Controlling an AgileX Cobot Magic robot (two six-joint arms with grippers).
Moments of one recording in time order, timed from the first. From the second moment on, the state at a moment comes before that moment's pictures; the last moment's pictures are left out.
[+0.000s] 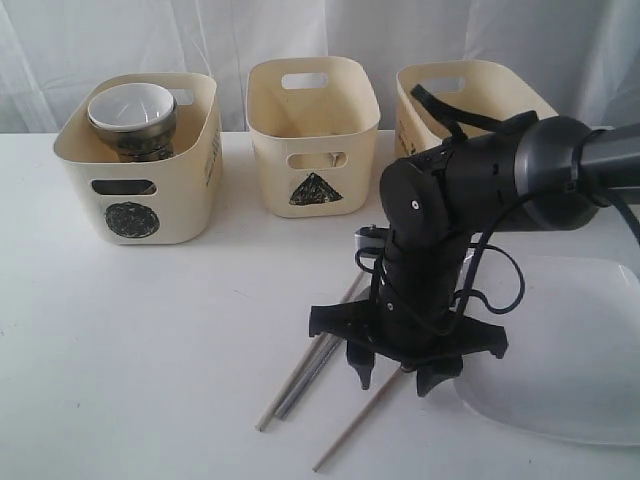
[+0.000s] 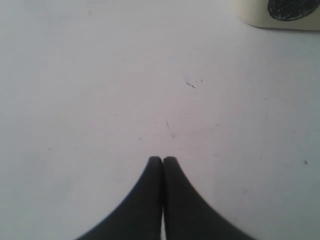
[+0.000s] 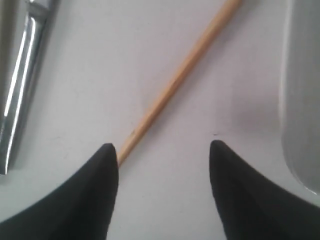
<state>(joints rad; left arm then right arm) 0.04 0.00 0.02 0.19 0.53 -0.21 0.50 1.83 -1.12 0.07 0.89 0.68</state>
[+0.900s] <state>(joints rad) 0.04 0.00 0.02 0.19 0.53 -0.21 0.50 1.91 -1.10 0.08 0.72 0.98</state>
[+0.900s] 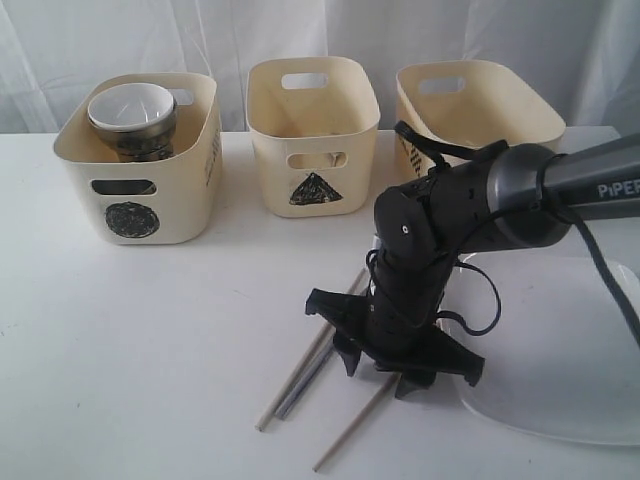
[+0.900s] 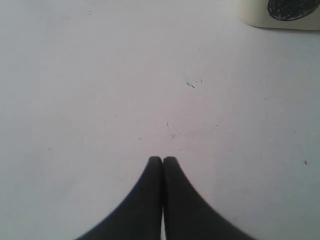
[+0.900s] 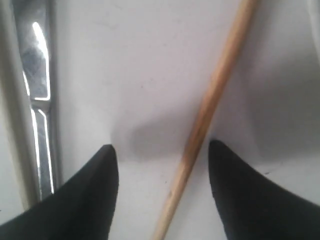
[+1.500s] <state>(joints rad) 0.04 0.00 0.02 0.19 0.53 -0.21 0.50 1.93 -1.11 0.09 0.71 0.93</state>
